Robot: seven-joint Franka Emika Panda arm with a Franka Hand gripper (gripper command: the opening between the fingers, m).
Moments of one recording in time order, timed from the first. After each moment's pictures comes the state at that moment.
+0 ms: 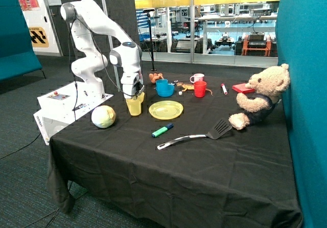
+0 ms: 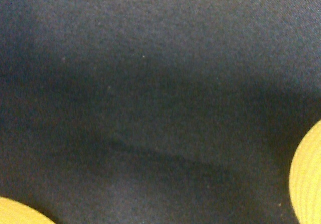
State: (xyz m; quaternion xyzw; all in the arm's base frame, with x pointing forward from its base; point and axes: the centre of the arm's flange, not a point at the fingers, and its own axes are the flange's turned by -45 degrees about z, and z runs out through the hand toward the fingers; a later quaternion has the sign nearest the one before) arm 0.444 -0.145 0.336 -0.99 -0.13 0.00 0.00
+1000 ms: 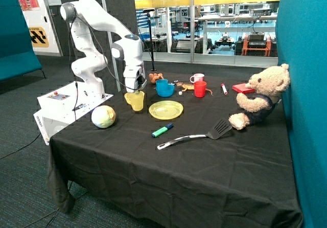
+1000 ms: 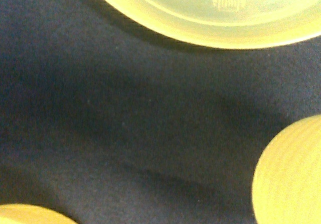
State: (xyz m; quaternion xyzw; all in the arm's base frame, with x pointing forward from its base) arm 0.460 -0.139 0.373 -0.99 -0.14 0.00 0.00
